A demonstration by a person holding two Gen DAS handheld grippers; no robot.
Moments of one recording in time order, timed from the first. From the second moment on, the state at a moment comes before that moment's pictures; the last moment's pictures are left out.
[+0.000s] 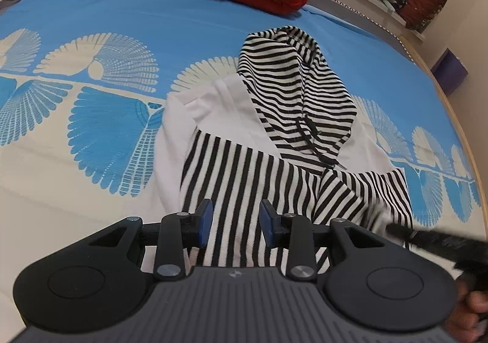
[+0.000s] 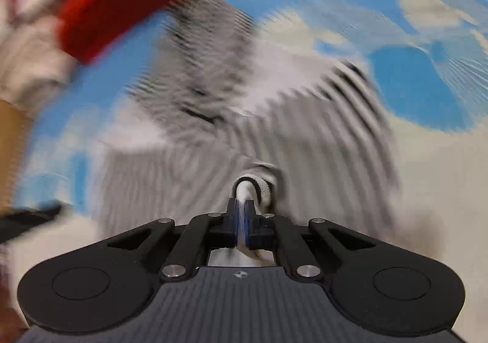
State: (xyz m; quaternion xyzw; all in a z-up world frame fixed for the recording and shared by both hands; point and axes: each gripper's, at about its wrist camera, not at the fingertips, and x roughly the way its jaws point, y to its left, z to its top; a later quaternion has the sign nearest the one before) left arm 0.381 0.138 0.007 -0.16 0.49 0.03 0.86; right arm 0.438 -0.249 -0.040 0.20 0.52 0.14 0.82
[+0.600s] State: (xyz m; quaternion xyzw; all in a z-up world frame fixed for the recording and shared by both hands) left arm 0.387 0.168 -0.018 -0.24 0.50 0.06 0.83; right arm 0.439 -0.269 -0.036 0.24 0.52 0.07 0.82
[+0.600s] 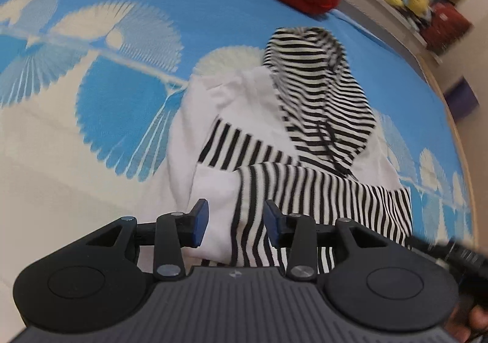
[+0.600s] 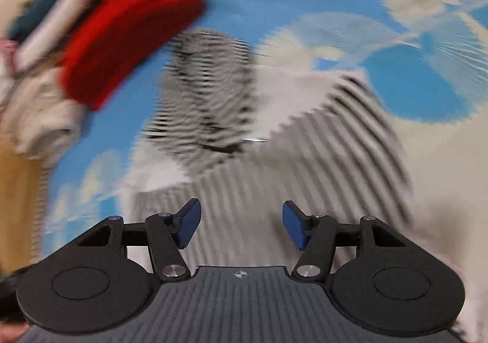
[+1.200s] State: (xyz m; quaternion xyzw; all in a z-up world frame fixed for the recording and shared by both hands) left arm 0.378 0.180 -0.056 -0.25 0.54 0.11 0.80; right arm 0.435 -0.314 -0.082 0.32 0.58 -0.07 0.74
